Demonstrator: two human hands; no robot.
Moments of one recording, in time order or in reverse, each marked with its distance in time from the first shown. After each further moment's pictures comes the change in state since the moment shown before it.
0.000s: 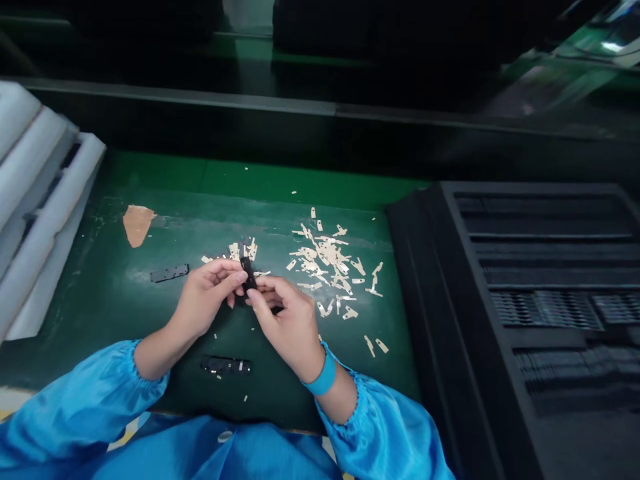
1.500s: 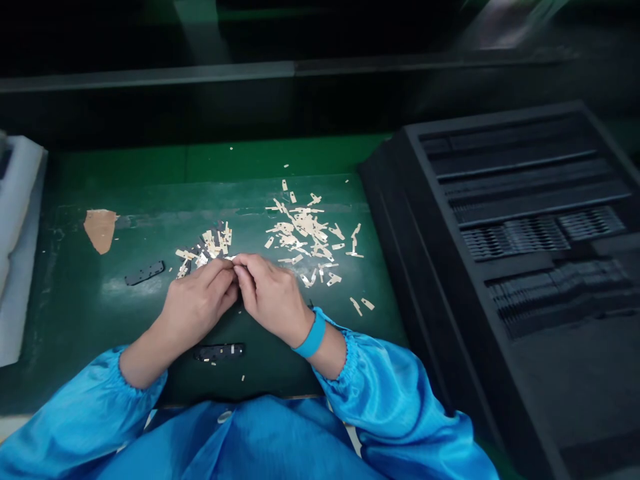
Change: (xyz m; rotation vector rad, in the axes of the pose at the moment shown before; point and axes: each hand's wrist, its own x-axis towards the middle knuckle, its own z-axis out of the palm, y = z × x) left_hand -0.010 0.005 -0.003 1.385 -0.249 0.834; right_hand 0.006 0.005 -0.010 -0.413 -0.003 -0.239
